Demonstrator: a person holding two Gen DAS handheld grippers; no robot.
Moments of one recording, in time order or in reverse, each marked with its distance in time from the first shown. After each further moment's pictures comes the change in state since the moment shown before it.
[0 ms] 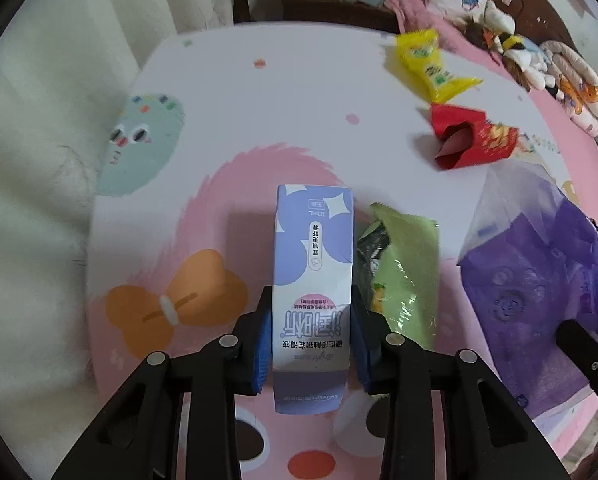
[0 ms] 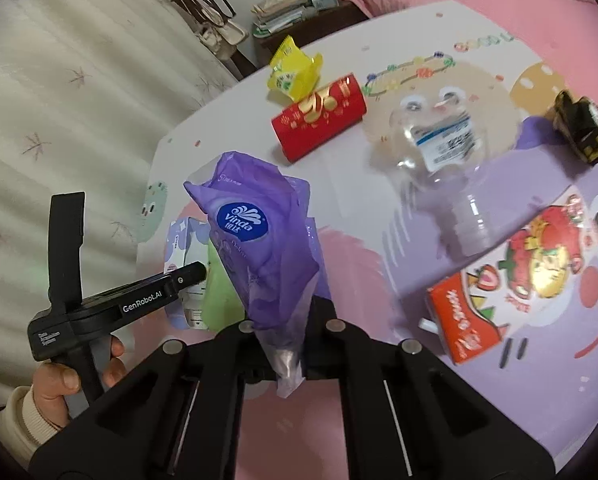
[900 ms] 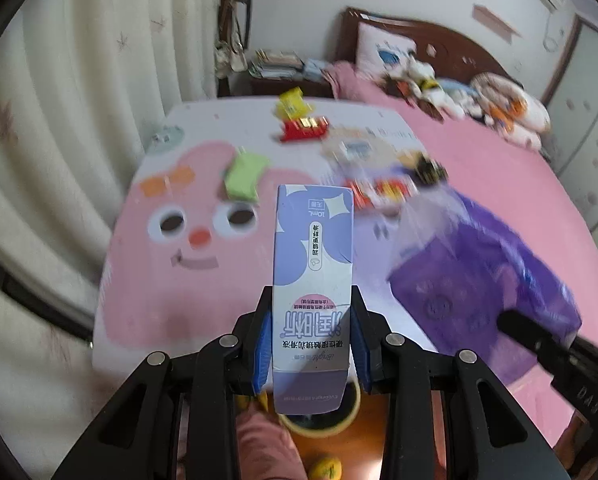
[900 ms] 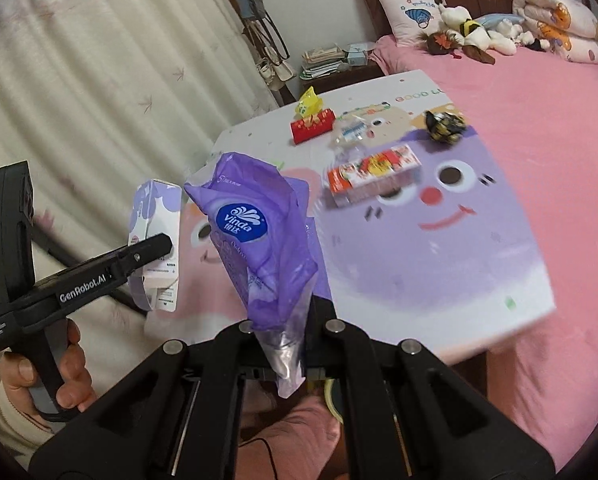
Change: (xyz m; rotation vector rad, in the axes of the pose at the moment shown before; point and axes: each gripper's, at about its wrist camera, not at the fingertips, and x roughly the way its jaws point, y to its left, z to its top) left arm -0.233 -0.142 -0.325 0.057 -0.293 -0.059; right arm -0.279 -0.068 -0.197 -0.225 -0.160 0.067
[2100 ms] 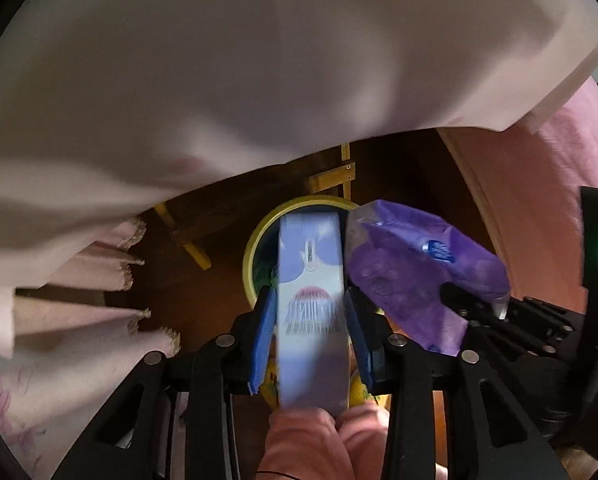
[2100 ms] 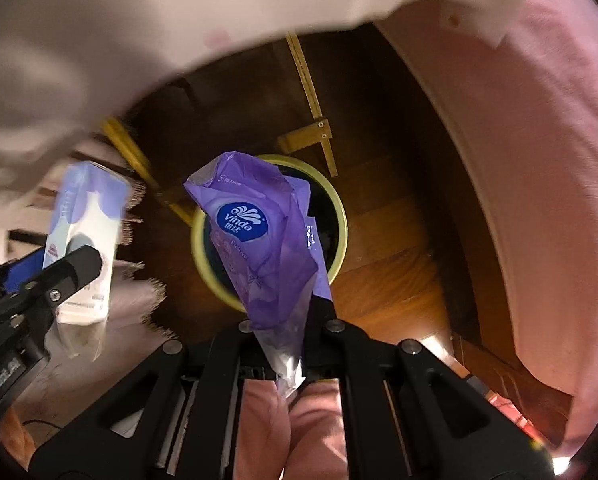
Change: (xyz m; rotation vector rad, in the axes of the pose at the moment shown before) left arm 0.281 -0.028 -0.283 0.245 0.411 -0.040; right arm 0.204 -0.142 -0.323 0.280 0.428 -0.398
